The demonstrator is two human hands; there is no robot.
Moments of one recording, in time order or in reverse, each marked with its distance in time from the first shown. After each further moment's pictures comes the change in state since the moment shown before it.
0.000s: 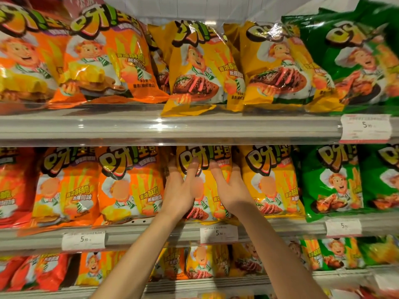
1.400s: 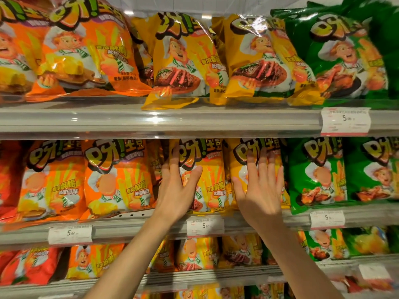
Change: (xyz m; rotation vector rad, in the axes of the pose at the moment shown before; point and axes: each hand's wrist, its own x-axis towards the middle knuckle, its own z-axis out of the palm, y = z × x) left_hand -0.019 -0.009 0.015 0.226 0.025 0.225; right_hand -0.008 0.068 -0.057 -0.783 0.574 -0.476
